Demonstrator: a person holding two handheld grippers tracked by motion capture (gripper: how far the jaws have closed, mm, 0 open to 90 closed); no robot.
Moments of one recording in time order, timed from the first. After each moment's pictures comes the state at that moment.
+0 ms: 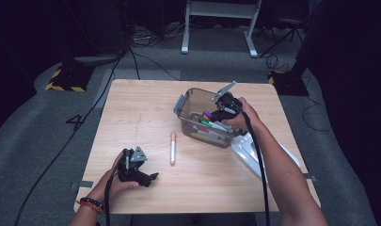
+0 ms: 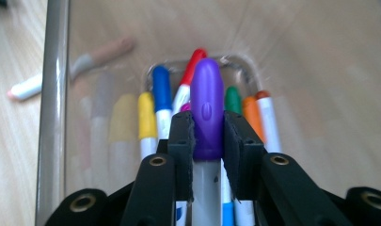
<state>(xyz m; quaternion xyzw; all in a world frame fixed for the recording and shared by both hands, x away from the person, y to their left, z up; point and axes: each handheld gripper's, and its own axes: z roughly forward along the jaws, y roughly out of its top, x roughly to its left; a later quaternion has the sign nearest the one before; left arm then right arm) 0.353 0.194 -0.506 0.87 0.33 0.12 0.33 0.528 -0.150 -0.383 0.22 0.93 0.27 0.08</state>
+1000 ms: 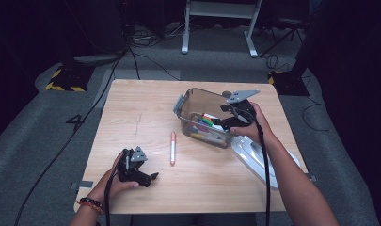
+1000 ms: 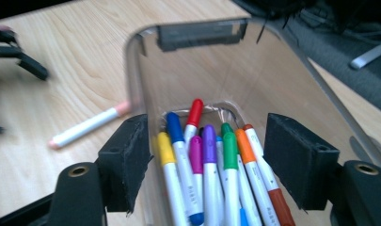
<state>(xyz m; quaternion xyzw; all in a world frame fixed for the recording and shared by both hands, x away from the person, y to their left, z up) 0.353 0.194 -0.506 0.87 0.33 0.12 0.33 0.465 -0.176 -0.350 0.24 0.87 0.39 0.16</state>
